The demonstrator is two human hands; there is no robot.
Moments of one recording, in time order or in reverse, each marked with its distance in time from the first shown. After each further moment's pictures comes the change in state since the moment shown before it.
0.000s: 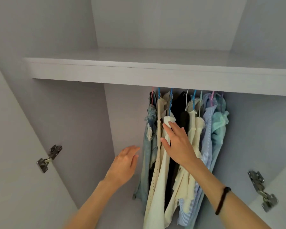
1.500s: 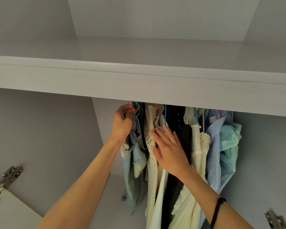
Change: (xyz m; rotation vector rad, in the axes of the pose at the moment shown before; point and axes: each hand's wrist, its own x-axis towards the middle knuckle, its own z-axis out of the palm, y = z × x) left_hand 0.213 0.026 -0.001 -0.790 0.442 -0.242; right_hand 0.083 0.085 0.062 -0.151 0.069 -0.171
